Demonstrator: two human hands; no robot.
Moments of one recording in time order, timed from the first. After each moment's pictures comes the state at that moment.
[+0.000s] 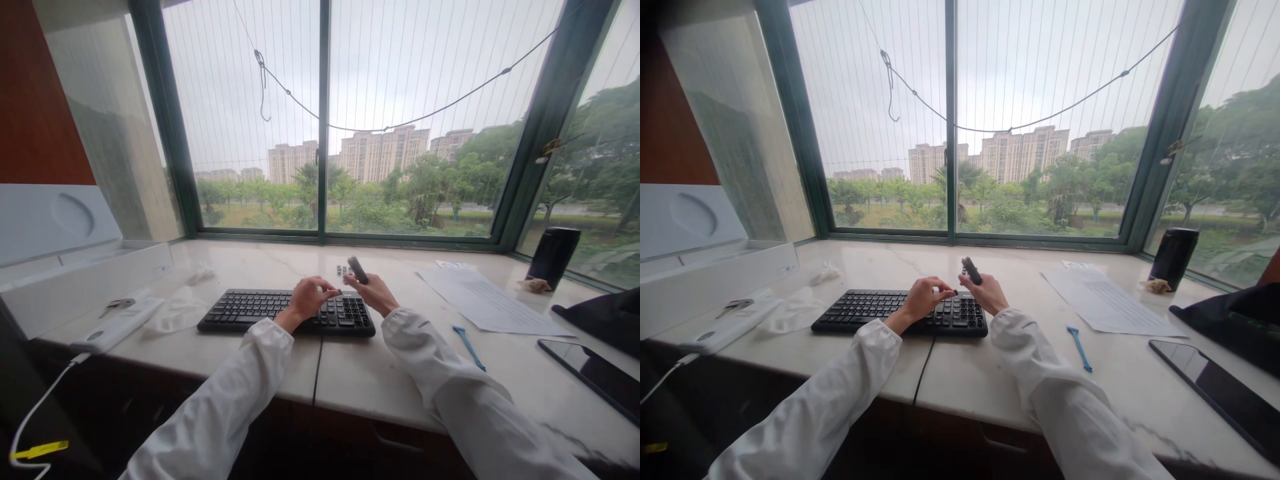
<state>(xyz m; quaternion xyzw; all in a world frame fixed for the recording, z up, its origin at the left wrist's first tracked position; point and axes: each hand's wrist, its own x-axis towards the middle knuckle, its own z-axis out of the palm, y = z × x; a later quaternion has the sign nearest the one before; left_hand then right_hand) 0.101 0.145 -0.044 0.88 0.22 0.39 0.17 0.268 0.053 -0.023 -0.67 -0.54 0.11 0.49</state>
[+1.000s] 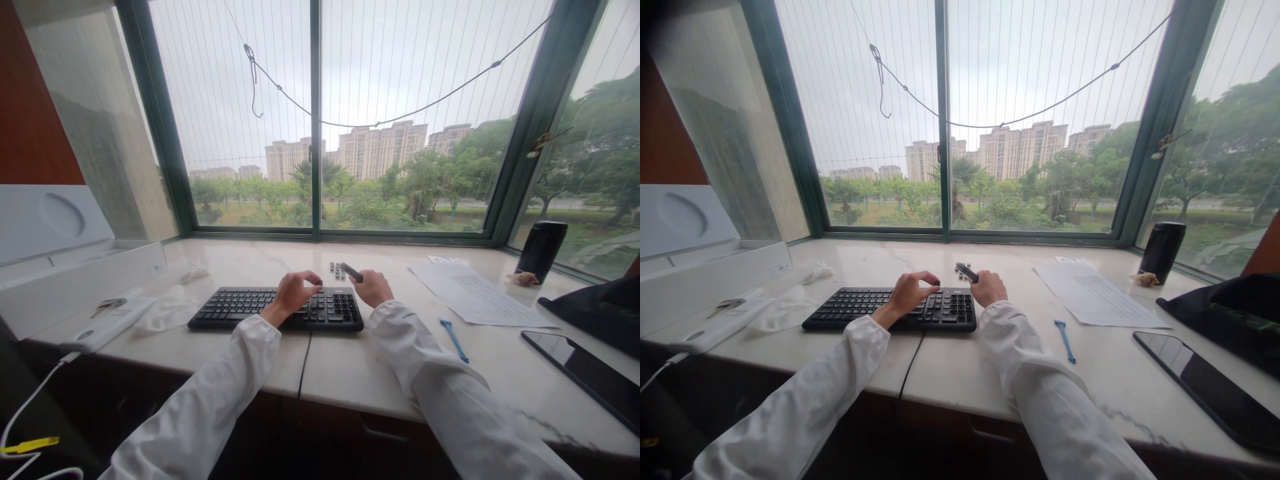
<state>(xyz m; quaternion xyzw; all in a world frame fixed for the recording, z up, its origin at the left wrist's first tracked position) 0.094 0.150 -0.042 0.88 0.26 0.38 0.10 0.297 0.056 -0.030 -0.81 -0.51 0.00 0.28</state>
